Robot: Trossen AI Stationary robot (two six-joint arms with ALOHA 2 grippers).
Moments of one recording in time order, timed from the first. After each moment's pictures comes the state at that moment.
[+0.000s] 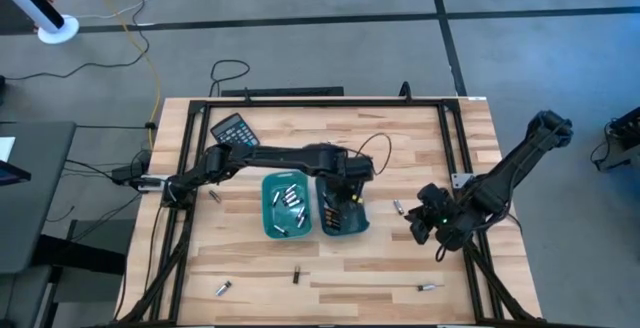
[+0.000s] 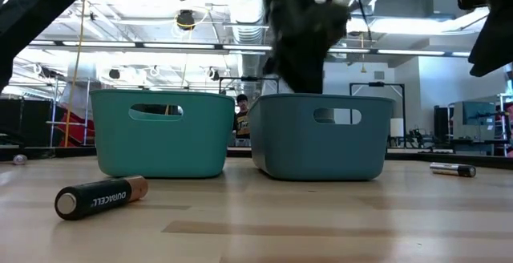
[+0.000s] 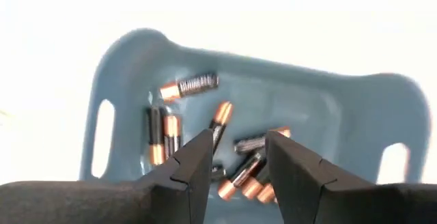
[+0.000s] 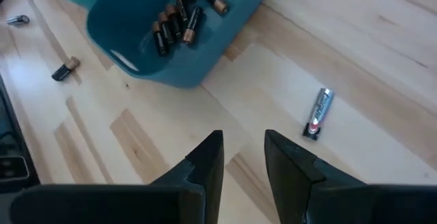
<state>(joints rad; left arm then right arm) 0.01 2.28 2.18 -1.08 -0.03 -0.28 0.76 1.01 0.72 -0.83 0.58 1.48</state>
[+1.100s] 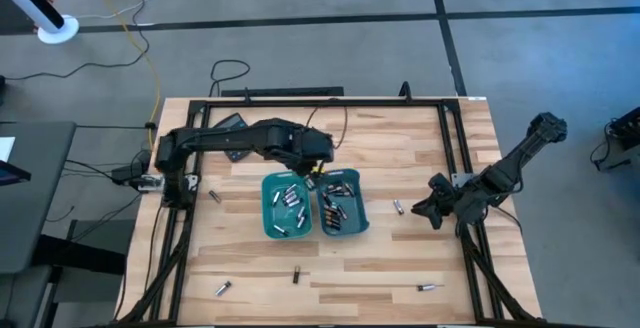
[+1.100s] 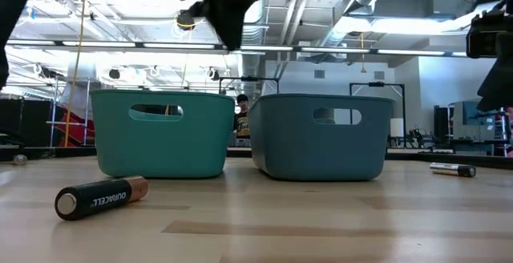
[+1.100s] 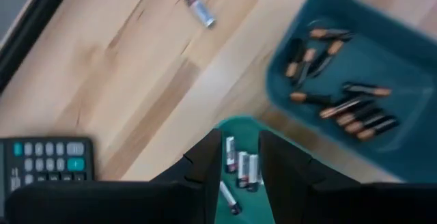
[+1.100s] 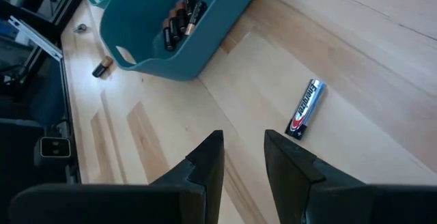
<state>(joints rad) 0.03 1.88 1.93 -1.32 -0.30 -0.56 0.70 0.48 0.31 -0.63 0.52 1.34</state>
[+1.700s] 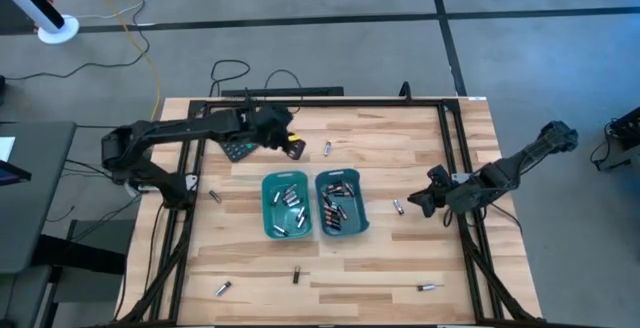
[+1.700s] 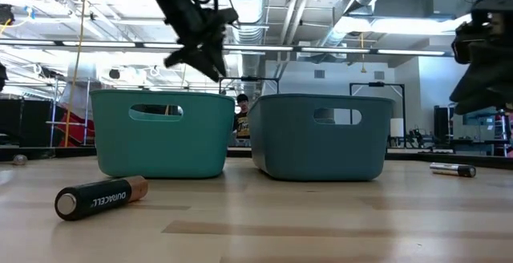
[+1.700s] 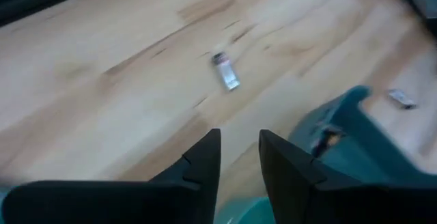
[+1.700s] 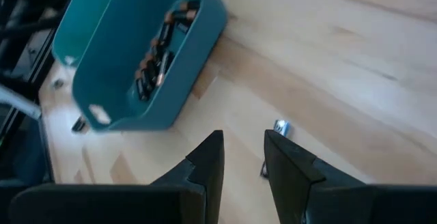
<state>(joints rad) 0.32 1.47 1.19 -0.56 -0.11 -0.58 0.52 0.48 0.31 -0.63 0.52 1.34</state>
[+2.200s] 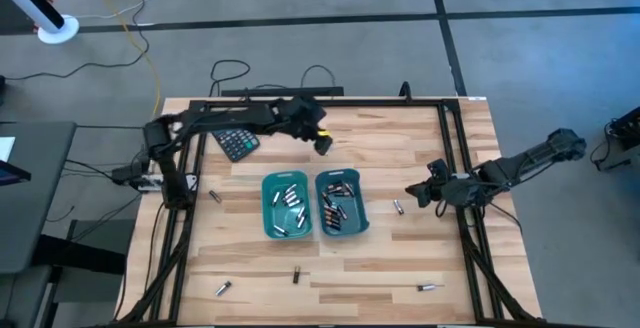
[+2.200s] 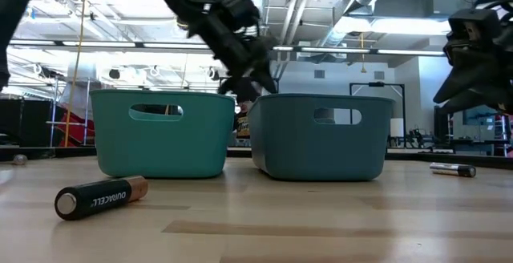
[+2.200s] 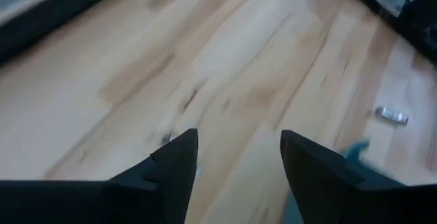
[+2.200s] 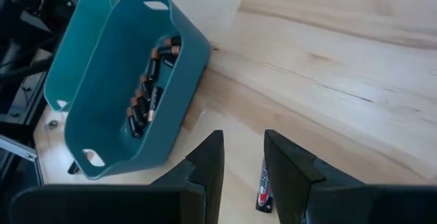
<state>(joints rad) 0.39 1.81 1.36 -0.28 0.07 -0.34 0.39 0.48 0.31 -0.62 0.52 1.35</state>
